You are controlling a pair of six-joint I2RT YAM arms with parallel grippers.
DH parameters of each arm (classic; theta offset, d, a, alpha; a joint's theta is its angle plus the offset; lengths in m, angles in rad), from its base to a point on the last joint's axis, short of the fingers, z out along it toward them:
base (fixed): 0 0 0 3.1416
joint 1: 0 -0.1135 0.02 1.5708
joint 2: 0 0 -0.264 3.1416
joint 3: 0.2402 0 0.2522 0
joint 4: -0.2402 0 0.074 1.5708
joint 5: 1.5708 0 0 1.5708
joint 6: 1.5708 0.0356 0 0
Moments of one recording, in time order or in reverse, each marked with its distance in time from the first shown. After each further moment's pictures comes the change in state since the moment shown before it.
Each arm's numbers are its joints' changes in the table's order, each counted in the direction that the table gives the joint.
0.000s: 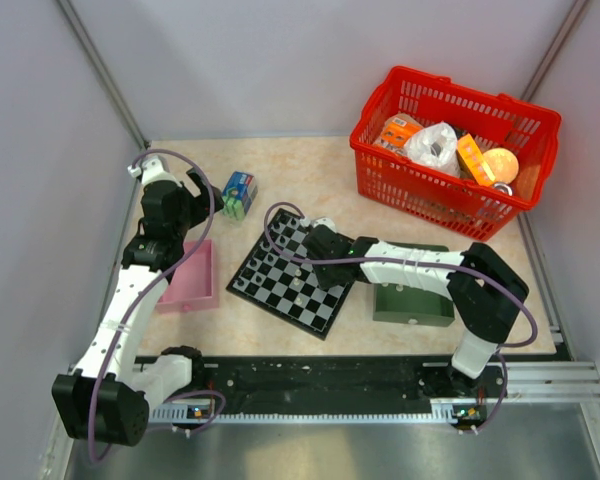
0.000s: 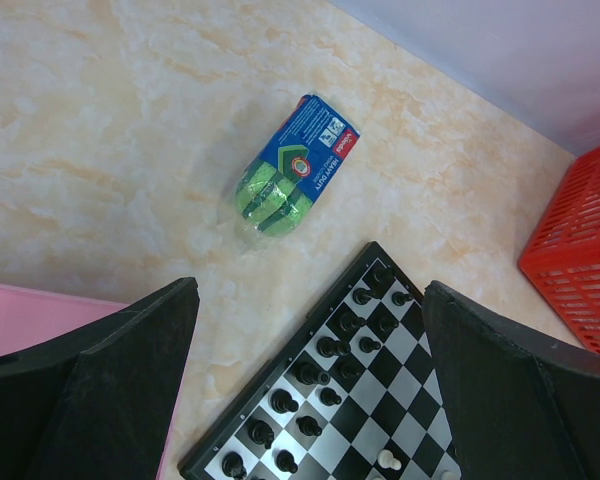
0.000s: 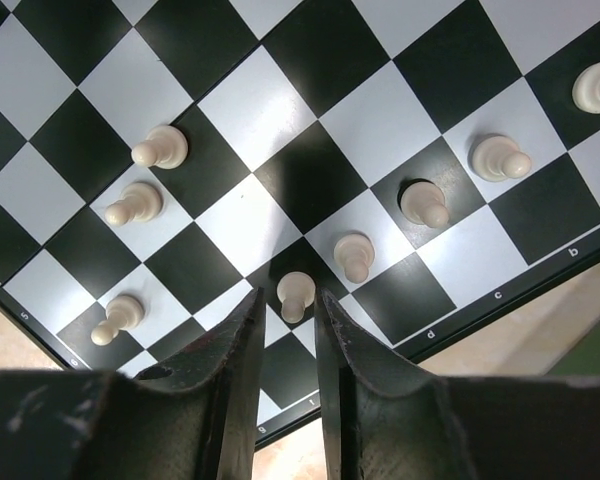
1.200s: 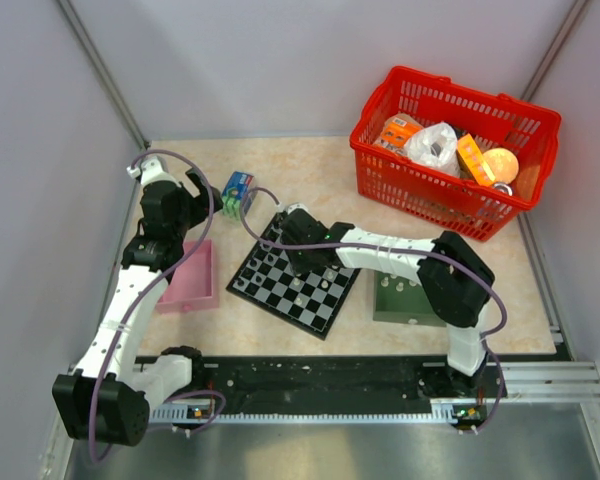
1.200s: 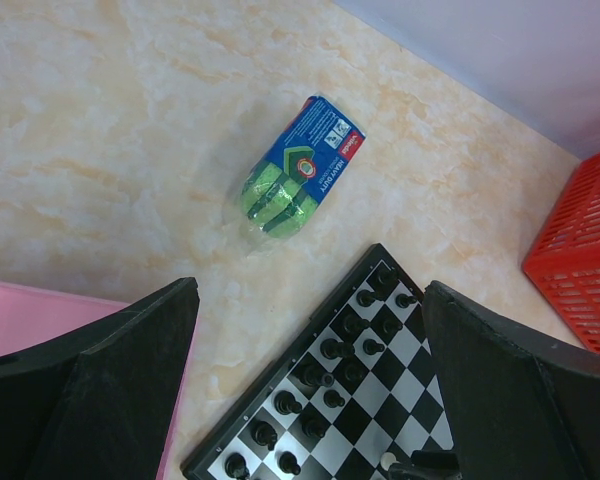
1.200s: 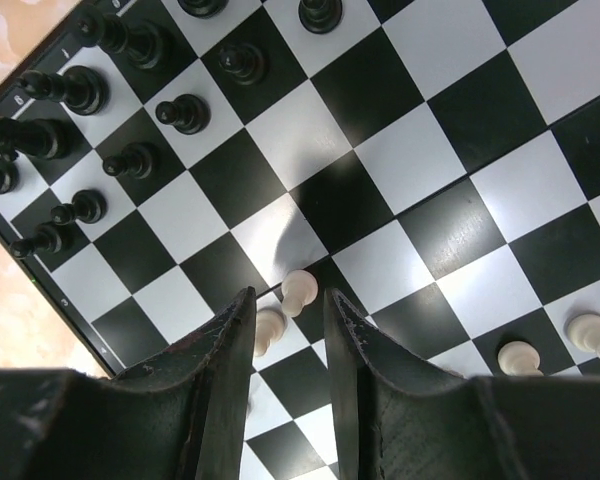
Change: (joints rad) left arm -0.005 0.000 -0.004 0.001 -0.005 0.000; right arm -0.004 0.181 0.256 0.022 -0.074 -0.043
